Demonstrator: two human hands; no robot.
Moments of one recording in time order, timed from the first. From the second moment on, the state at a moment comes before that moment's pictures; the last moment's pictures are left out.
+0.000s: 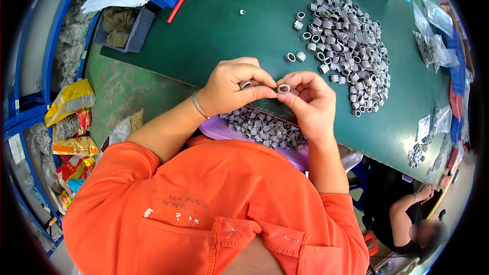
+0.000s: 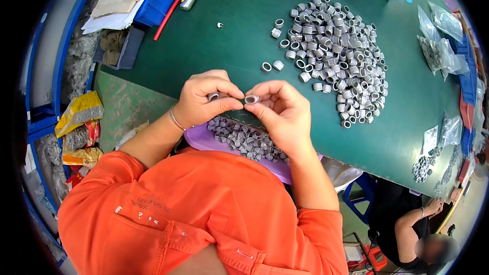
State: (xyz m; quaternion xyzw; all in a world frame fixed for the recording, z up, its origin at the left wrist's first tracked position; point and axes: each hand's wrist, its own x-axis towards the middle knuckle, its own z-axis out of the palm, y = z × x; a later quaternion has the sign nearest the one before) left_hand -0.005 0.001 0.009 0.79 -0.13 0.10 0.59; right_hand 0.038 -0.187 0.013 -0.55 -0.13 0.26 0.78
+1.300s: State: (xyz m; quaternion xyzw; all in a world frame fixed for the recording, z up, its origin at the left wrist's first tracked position) left_hand -0.005 -0.005 0.006 0.78 -0.04 0.17 0.61; right_hand 0.045 -0.166 0.007 -0.82 -0.42 -0.05 0.39
